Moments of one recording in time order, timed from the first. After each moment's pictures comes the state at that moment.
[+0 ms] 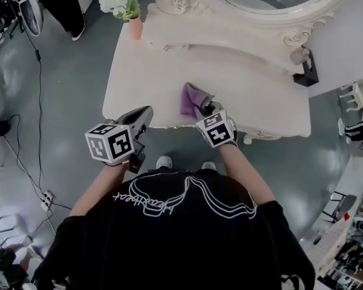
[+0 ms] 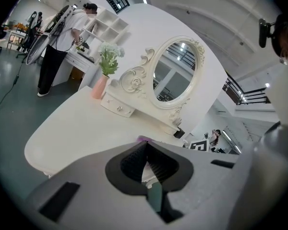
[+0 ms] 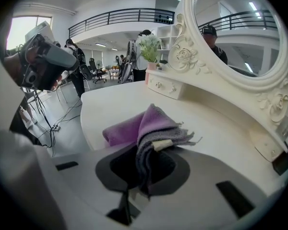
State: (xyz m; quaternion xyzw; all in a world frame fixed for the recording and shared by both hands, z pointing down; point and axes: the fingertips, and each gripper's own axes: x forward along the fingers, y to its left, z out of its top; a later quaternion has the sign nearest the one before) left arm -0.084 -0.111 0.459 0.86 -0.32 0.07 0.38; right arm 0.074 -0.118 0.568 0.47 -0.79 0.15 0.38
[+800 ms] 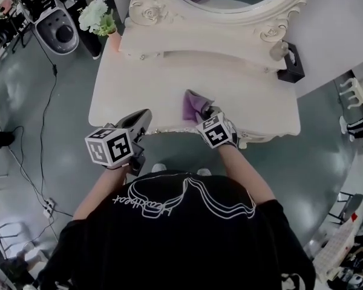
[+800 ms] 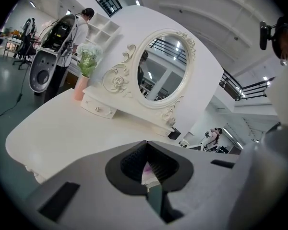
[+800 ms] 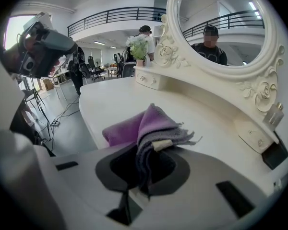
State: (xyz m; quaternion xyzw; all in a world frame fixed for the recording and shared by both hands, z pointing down) left arm 0.002 -0.083 0.424 0.88 -0.32 0.07 0.35; right arm 0.170 -0.087 0.566 0.47 -0.78 0.15 0.39
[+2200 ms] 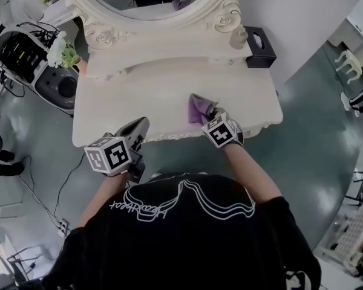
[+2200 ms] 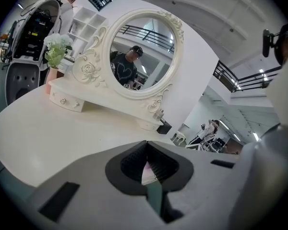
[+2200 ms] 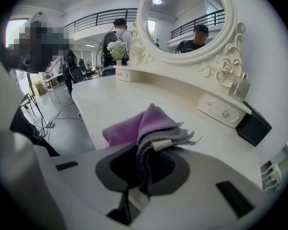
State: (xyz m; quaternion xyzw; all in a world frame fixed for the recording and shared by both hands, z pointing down) left arm 0.137 -0.052 0.407 0.89 -0.29 0.10 0.34; right arm 0.328 -0.044 0.564 0.51 -0.76 0.17 0.38
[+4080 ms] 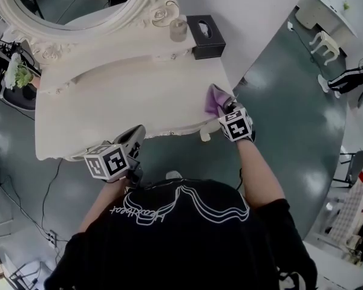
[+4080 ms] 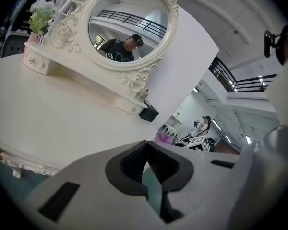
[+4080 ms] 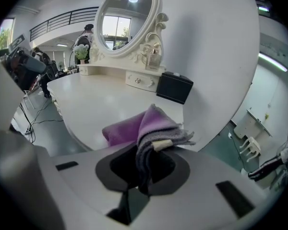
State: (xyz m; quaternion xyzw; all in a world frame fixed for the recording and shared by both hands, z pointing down) left arm 0.311 0.017 0.462 0.88 -0.24 0.12 0.38; right arm 0.602 0.053 0.566 0.63 -0.66 0.21 0.36
